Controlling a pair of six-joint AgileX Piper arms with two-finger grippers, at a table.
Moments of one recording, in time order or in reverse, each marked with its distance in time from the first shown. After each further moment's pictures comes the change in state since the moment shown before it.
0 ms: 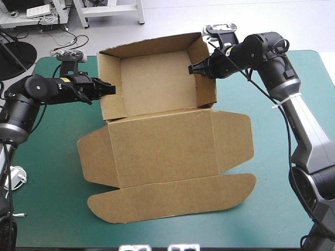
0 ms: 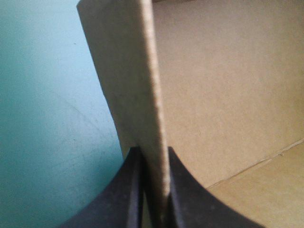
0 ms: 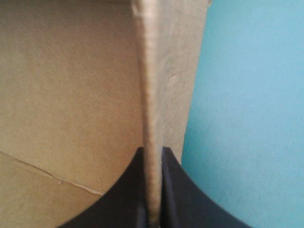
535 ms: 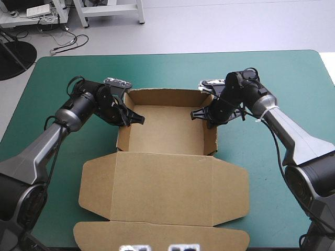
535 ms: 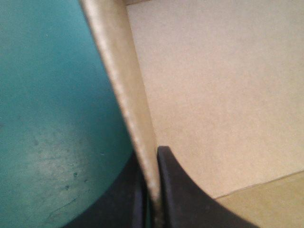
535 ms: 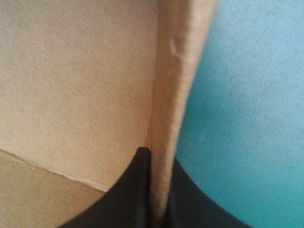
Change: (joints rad) left arm -0.272 0.258 -0.014 0.483 0.161 -0.356; right arm 0.024 0.021 0.470 -0.008 -0.058 0.061
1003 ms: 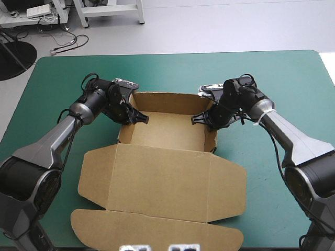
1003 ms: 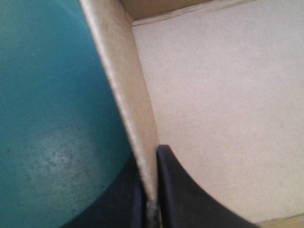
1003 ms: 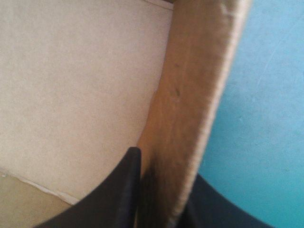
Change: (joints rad) left arm -0.004 0.129 -0.070 0.016 0.010 0.024; right arm 0.013 -0.002 0.057 -0.054 -0.046 -0.005
